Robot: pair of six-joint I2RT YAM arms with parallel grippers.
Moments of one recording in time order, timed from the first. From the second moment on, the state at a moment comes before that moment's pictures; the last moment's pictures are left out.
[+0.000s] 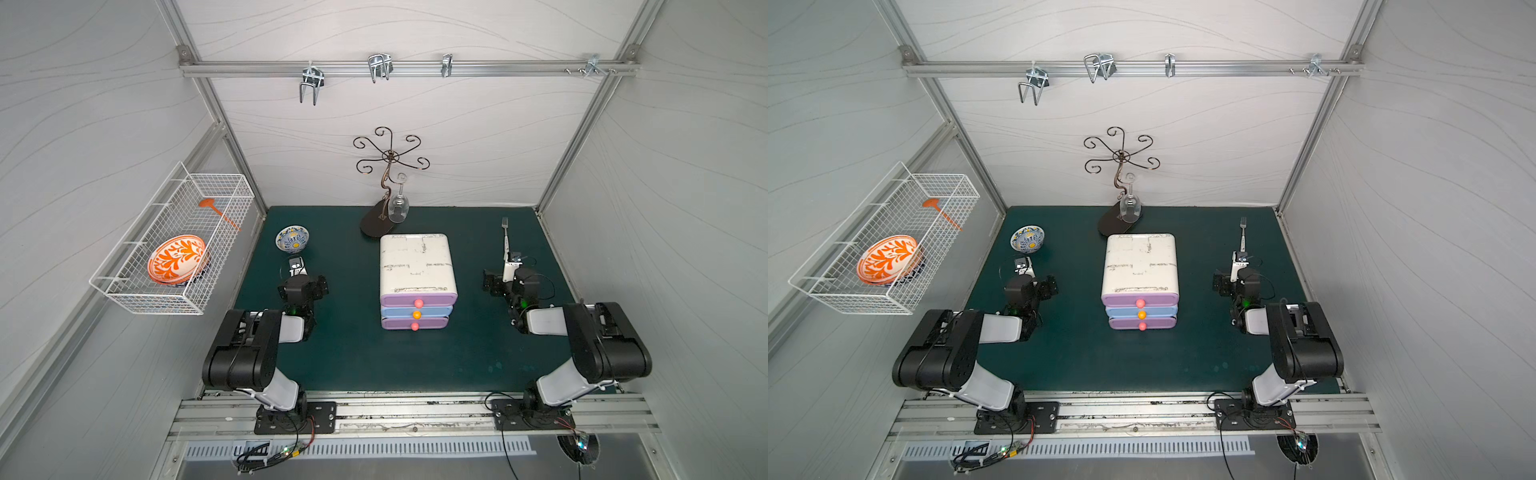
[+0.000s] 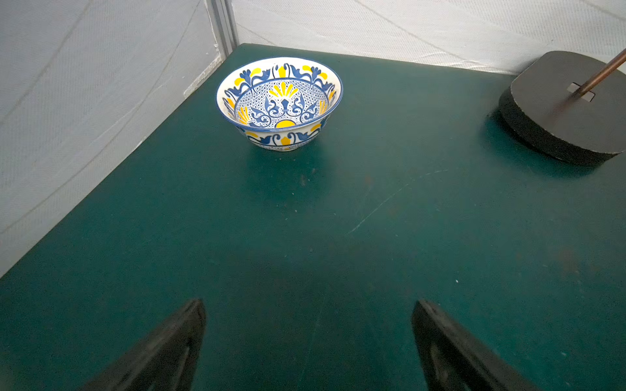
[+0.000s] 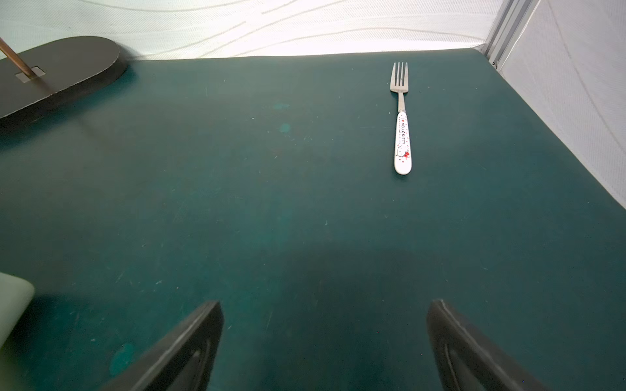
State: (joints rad) left arm -0.01 1.55 0.38 0.73 -0.26 -0.12; right arm 0.10 1.57 0.43 0.71 0.03 0.03
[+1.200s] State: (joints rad) left arm -0.32 1.54 1.84 -0.60 0.18 -0.14; right arm 0.22 0.83 0.83 -0.36 -0.29 0.82
